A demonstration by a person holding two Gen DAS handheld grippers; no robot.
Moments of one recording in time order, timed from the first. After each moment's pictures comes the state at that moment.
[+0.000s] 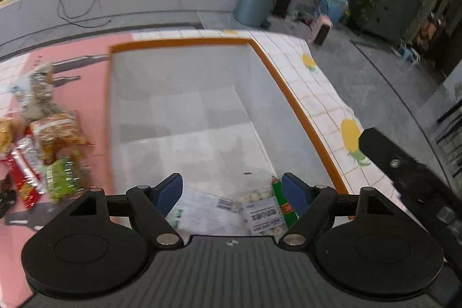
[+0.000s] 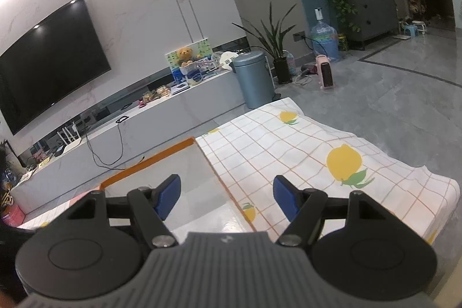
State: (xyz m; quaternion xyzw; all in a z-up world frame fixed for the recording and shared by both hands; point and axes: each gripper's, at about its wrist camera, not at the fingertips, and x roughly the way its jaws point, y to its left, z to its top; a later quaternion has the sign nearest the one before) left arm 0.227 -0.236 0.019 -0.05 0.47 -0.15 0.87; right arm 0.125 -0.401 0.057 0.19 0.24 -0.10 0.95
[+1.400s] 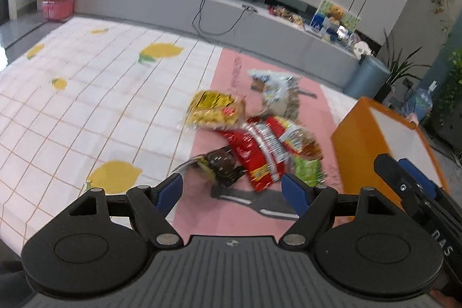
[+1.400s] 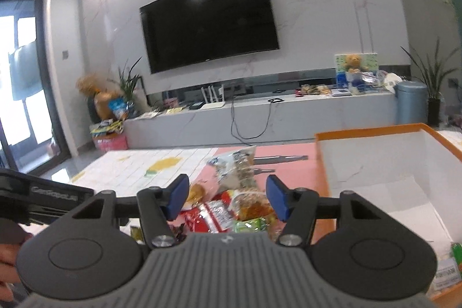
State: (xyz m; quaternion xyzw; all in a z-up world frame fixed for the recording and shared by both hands) left arm 0.150 0.045 -0.012 -0.16 0.38 0.04 0.91; right arm 0.148 -0.182 0.013 0.06 0.19 0.21 0.96
